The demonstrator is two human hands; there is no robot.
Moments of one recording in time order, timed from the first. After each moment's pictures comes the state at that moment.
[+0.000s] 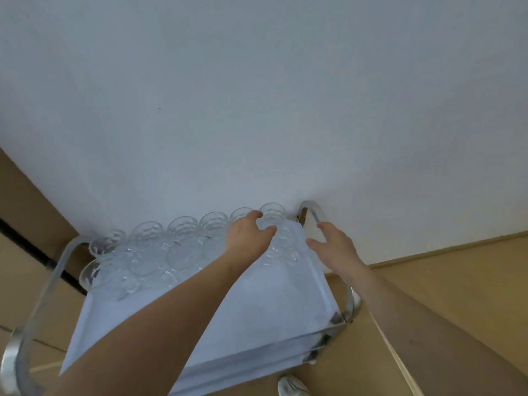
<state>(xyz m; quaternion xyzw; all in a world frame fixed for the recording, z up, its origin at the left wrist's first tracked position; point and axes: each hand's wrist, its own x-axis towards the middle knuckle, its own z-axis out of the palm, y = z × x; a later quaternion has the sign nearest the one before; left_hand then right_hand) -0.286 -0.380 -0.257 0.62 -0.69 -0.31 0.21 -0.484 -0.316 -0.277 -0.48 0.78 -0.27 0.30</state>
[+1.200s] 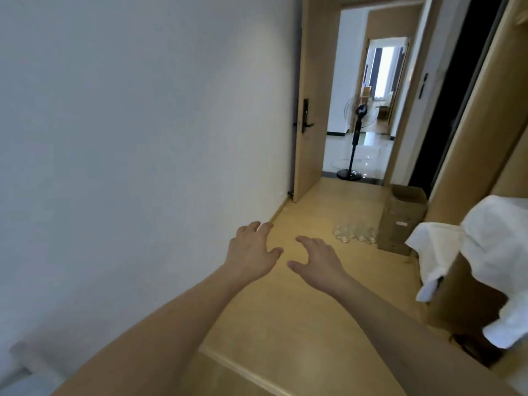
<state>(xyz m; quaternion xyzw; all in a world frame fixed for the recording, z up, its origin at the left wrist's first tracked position) -0.773 -0.084 -0.151 0.10 -0.97 -0.17 0.12 -0.838 0.084 -0.182 -0.23 0.94 -0.26 0.05</state>
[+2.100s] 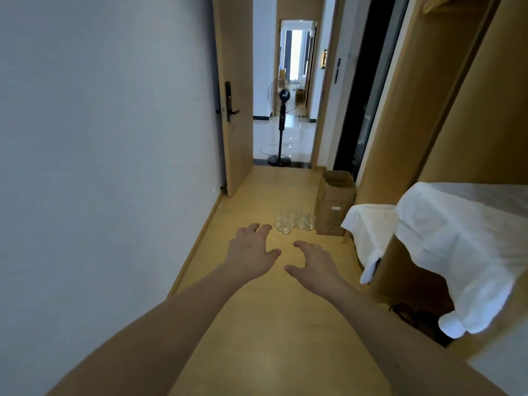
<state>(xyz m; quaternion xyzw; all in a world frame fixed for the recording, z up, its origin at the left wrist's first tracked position) -1.026 -0.070 -0.181 -0.05 -0.98 -0.19 0.04 -1.023 0.105 -0.207 -0.05 0.97 -0.25 0.04</state>
